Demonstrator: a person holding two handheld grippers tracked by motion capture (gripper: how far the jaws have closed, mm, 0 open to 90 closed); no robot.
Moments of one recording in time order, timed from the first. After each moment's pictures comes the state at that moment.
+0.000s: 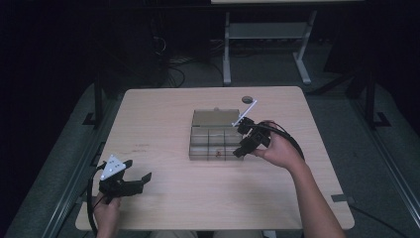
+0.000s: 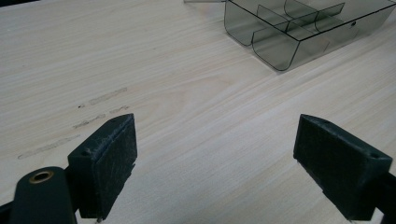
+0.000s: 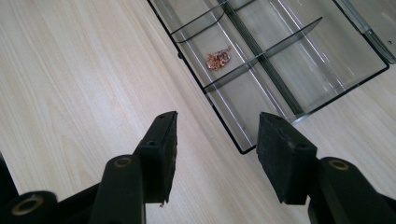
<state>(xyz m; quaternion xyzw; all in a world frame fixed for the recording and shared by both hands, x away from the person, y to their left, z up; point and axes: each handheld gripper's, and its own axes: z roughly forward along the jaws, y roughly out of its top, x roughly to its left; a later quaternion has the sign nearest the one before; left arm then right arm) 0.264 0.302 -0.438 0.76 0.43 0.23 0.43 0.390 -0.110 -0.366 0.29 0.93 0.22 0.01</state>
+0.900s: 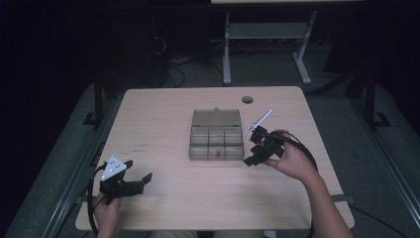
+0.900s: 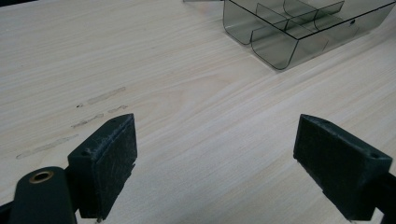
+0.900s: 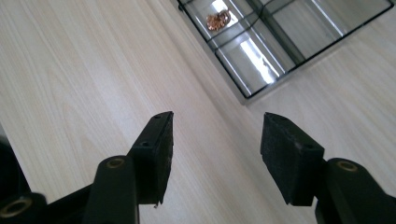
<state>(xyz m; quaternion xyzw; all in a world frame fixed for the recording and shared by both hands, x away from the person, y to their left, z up) 0.263 0.301 -0.438 0.77 0.42 0.23 0.42 0.363 -0.141 -0.375 0.30 0.93 0.23 0.01</state>
